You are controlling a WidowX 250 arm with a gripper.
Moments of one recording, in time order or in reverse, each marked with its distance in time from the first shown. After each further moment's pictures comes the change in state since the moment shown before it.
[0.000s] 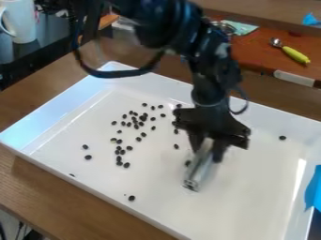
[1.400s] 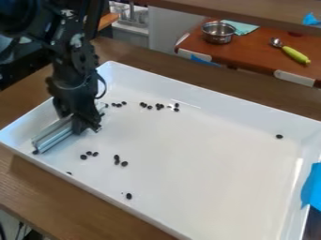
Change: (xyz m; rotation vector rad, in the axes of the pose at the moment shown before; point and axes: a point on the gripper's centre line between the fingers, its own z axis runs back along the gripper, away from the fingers) arm -0.056 0.179 0.019 0.256 0.073 -0.187
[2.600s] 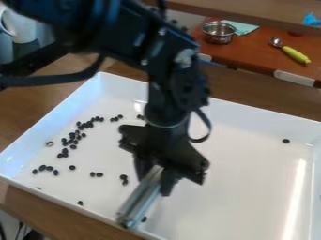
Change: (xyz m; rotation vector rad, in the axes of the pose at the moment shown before) arm -0.001 -0.171 0.080 -0.196 0.028 0.163
